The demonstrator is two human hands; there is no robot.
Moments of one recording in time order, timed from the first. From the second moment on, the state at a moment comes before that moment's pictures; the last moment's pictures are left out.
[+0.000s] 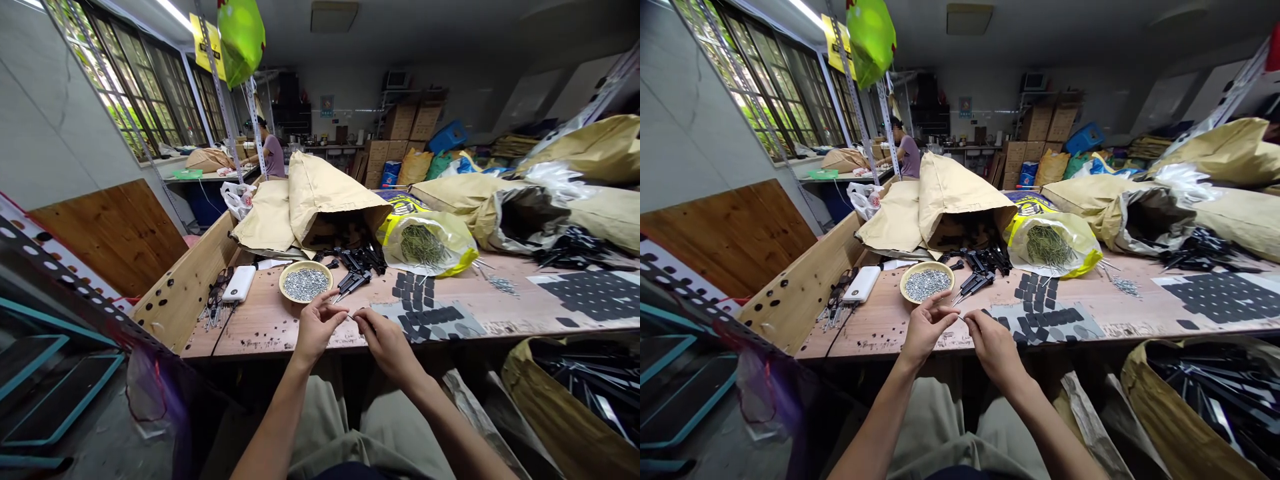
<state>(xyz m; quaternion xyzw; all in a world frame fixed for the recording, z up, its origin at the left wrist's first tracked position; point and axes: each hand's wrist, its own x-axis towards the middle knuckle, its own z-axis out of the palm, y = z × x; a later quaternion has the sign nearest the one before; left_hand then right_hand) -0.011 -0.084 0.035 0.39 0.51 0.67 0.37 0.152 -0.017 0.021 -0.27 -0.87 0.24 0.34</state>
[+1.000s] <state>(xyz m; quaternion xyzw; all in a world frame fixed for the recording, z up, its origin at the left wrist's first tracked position) -0.097 -0.058 0.028 0.41 0.81 0.41 0.01 0.318 0.127 -0.066 -0.53 -0.79 0.10 0.28</state>
